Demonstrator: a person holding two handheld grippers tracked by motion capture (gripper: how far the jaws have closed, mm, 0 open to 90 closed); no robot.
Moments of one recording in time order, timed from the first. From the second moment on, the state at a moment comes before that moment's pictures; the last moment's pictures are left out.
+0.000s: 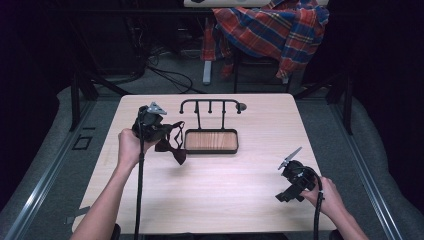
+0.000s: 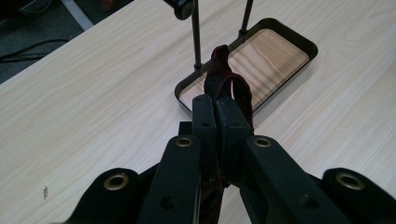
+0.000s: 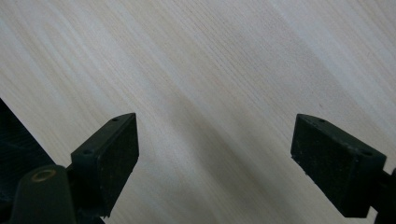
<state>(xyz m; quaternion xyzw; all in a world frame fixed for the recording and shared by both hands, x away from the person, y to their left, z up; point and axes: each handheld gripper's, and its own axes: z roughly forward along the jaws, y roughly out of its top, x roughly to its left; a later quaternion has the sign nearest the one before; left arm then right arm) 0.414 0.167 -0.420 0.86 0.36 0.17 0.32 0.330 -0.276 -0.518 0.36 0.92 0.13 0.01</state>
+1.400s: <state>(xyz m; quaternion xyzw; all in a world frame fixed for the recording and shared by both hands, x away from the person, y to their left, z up) 0.452 0.153 -0.395 0.84 0.36 0.19 0.35 0.330 -0.277 -0.519 0.36 0.92 0.12 0.00</state>
